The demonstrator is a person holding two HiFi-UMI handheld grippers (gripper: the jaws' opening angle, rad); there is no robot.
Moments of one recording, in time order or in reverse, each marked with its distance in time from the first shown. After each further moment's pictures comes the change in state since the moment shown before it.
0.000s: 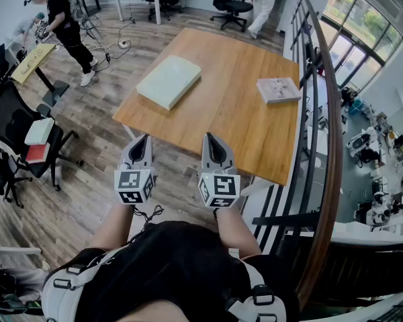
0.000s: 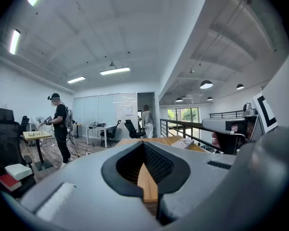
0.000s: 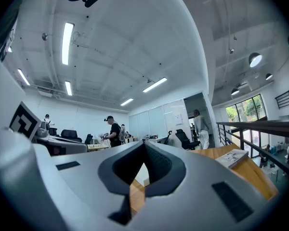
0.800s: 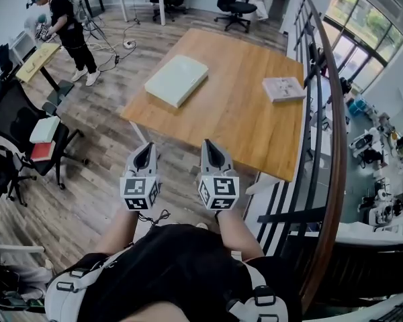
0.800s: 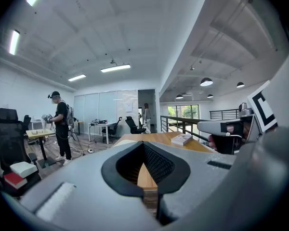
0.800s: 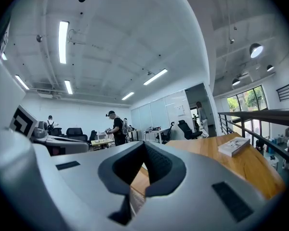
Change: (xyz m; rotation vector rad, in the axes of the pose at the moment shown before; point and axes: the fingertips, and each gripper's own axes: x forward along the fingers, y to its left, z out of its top) left arm -0.040 0.005 -0.024 -0.003 0.047 0.001; right arm -0.016 0.039 -0.032 0.051 0.110 0.023
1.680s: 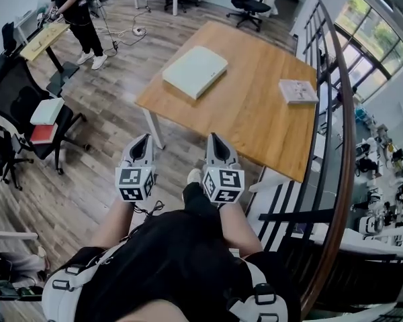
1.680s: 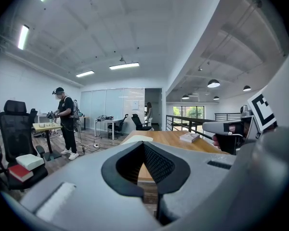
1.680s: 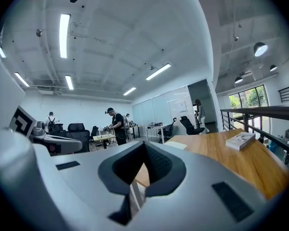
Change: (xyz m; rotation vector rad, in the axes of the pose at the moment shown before) left arm -0.031 0.093 -0.032 -0.062 0.022 0.042; right arm 0.033 0.062 -0.028 -0.011 0.054 0.004
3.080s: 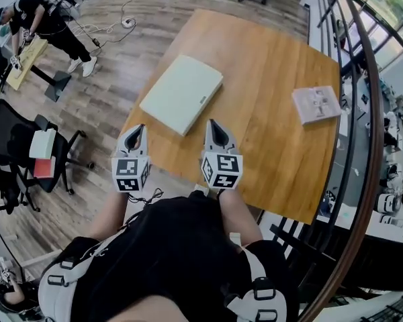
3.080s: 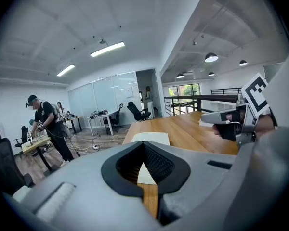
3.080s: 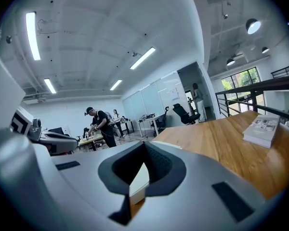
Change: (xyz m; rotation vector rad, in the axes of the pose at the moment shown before) left arm 0.309 0.031 0.031 0.200 0.181 -0.024; right arm 0.260 -0.182 -0.012 0.146 0.104 -0.050
